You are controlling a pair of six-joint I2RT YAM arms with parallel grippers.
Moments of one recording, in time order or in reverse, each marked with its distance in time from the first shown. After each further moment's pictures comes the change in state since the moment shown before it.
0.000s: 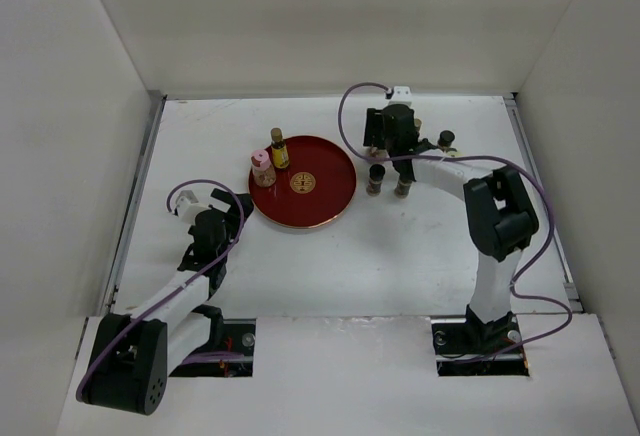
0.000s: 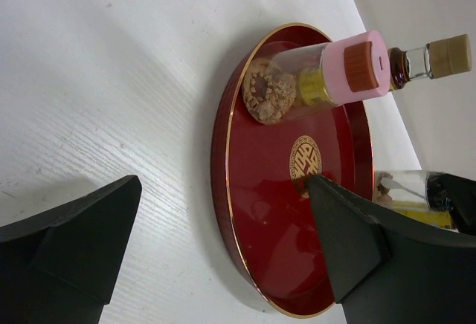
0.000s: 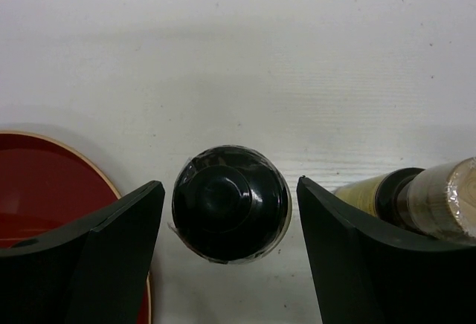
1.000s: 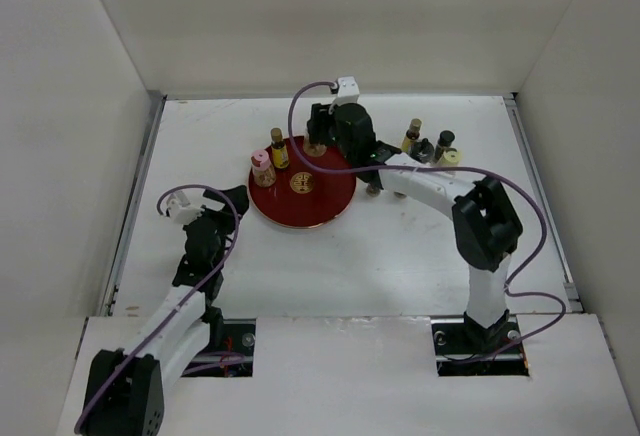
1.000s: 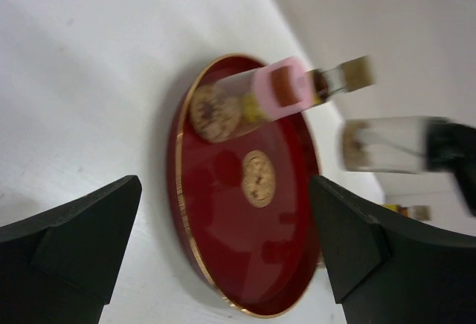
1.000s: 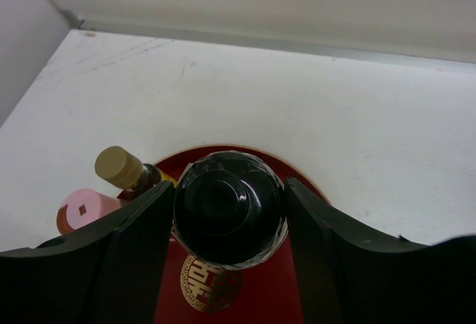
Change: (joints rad) left arm -0.003 -0.153 -0.032 0.037 -0.001 0.019; right arm 0.266 -0.025 0.179 0.024 -0.016 0.013
